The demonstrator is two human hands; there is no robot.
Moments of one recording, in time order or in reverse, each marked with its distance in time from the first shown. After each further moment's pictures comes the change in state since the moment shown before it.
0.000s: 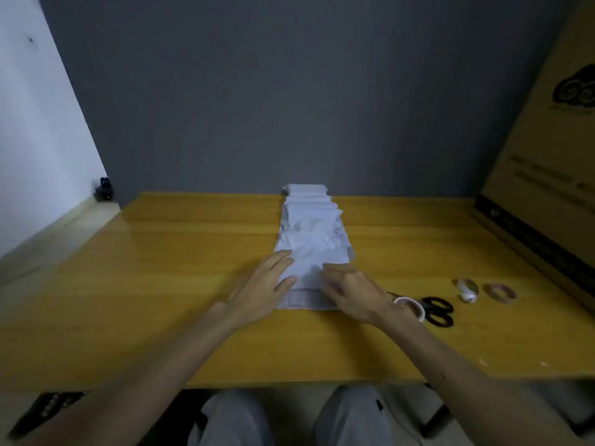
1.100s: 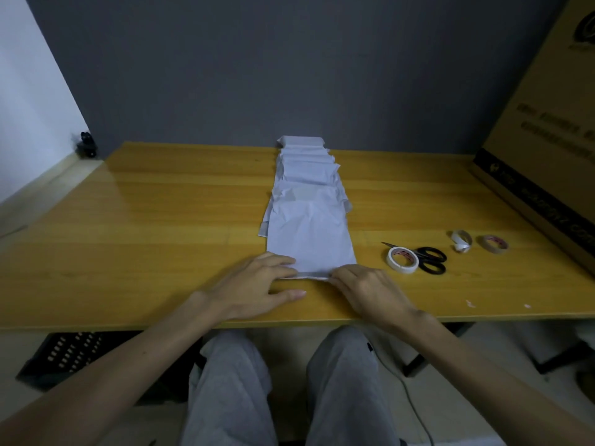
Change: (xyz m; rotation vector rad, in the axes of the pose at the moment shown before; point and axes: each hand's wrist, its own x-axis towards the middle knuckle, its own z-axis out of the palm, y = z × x) left_hand -0.064 0.017 0.012 0.054 -0.218 0.063; right_hand -0.083 -0.010 0.024 -0.178 0.192 -0.255
